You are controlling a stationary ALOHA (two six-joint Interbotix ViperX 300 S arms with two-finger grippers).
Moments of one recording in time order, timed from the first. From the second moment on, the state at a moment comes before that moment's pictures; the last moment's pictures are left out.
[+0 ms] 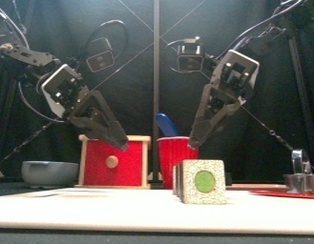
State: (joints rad) left arm -0.14 -0.01 0.93 -0.53 -0.42 0.40; right arm 0.05 0.00 0.68 -0.17 0.15 0.37
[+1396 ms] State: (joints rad) left arm -0.14 -0.01 0.93 -0.53 -0.42 0.40; right arm -0.12 -0.22 0.85 -0.16 0.27 0.37
